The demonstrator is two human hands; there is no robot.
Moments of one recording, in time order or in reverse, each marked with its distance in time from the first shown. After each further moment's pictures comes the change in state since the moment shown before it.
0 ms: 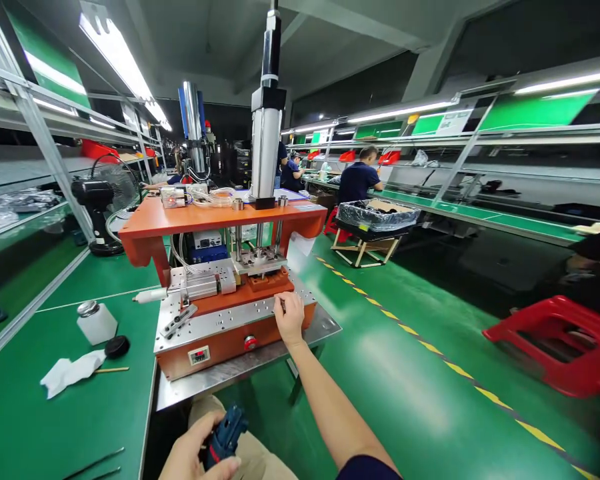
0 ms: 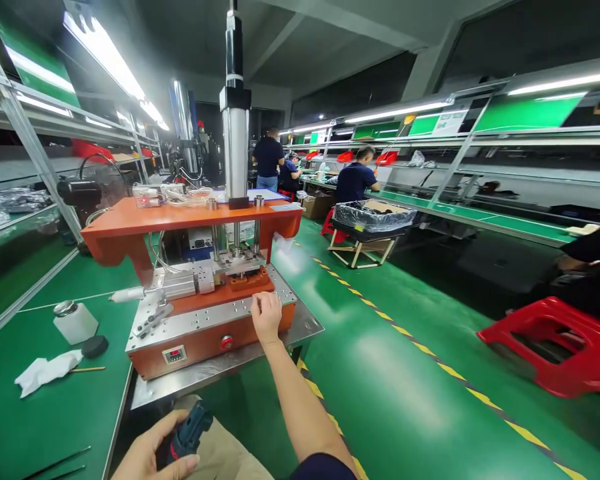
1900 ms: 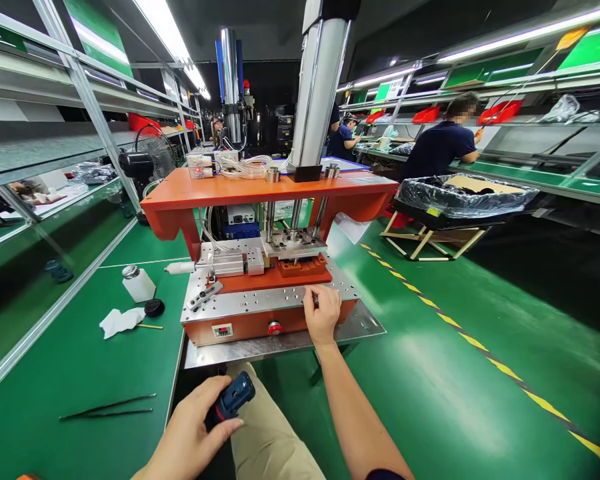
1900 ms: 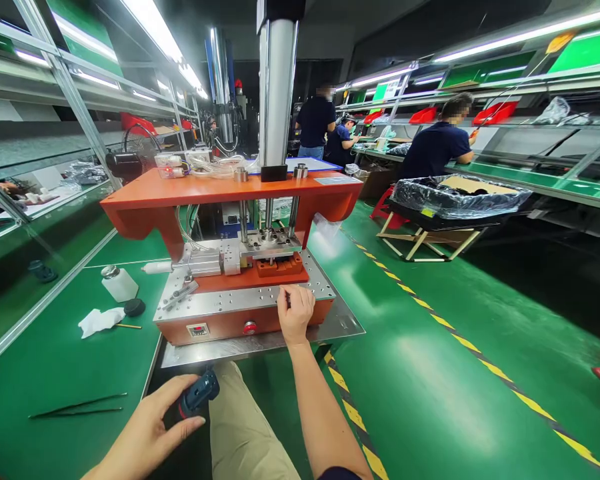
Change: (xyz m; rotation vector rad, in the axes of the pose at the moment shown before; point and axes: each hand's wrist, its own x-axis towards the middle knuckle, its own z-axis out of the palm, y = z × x) left_hand -0.014 0.012 -0.009 0.375 0.288 0.125; right_hand -0.001 -0.010 -0.009 0.011 -0.003 -0.005
